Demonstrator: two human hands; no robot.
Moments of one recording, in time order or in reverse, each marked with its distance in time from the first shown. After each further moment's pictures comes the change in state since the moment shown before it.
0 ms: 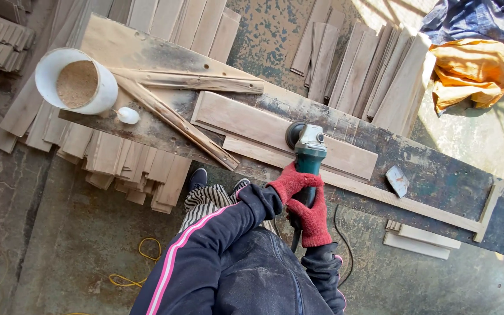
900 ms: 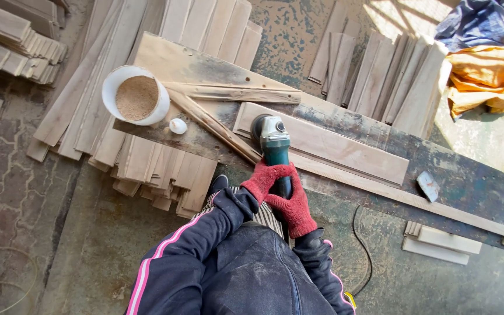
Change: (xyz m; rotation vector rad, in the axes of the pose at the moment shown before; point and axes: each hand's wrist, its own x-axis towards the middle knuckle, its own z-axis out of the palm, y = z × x) left_hand -0.061 0.059 -0.180 -0.234 0.196 0.038; right_hand -0.056 -0.040 0.178 -0.432 -0.202 -0.030
